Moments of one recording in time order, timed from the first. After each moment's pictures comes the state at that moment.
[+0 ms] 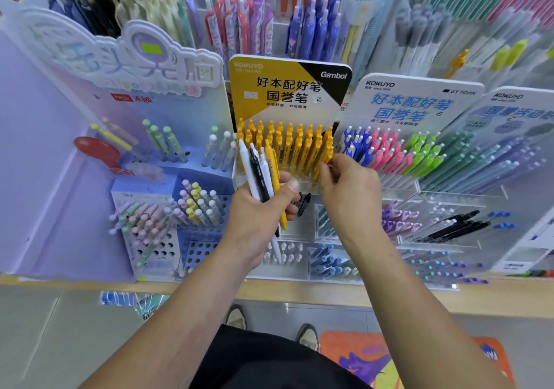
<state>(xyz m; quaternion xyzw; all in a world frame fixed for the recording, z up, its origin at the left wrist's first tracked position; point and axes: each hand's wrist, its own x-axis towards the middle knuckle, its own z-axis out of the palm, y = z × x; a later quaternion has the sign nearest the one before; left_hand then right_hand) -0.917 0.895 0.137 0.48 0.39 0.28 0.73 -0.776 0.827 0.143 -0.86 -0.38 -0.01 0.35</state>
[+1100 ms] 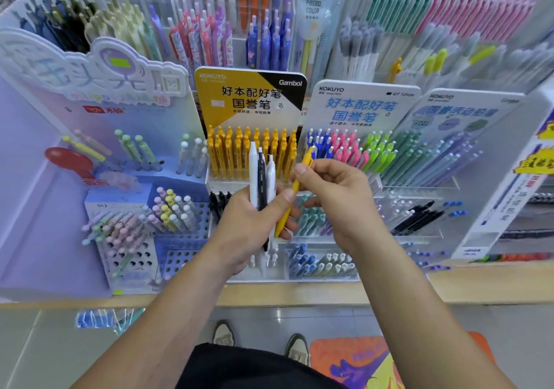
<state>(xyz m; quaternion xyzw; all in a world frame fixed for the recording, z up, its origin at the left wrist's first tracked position) -0.911 0.871 0.155 0.56 0.32 0.19 0.74 -0.781 0.780 0.194 -0.69 -0.22 0.31 0.62</state>
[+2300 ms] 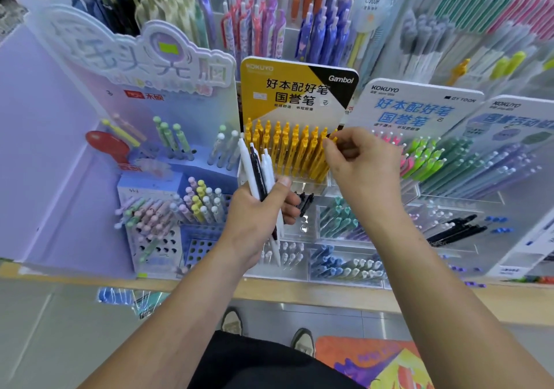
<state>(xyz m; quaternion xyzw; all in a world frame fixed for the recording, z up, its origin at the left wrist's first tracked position) -0.926 0.896 0.142 0.48 0.40 0.27 0.73 -0.769 0.835 0.191 -0.80 -0.39 -0.01 0.45</state>
